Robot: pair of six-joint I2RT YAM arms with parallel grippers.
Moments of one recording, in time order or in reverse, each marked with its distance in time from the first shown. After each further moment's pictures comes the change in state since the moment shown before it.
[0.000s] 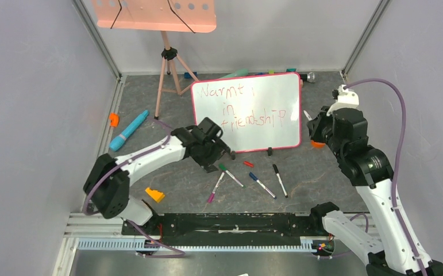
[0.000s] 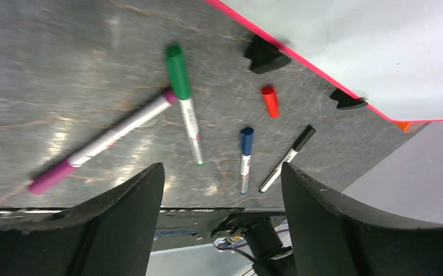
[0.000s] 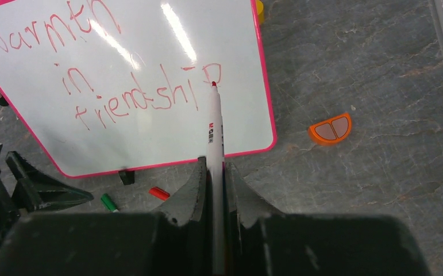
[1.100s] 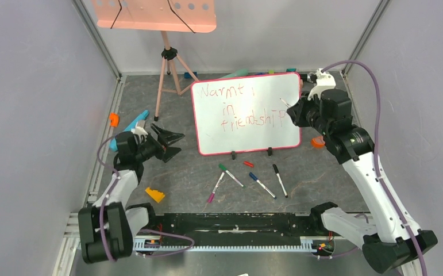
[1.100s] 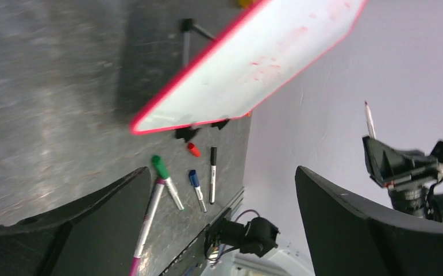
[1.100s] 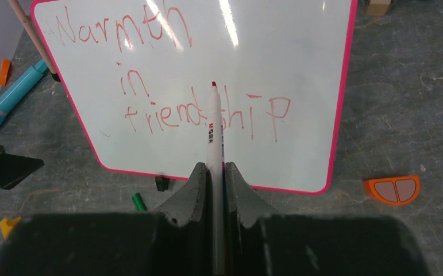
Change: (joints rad) left arm 0.948 -0.329 -0.685 0.957 0.855 0.407; right arm 0.000 0.203 0.041 0.199 -0.222 -0.071
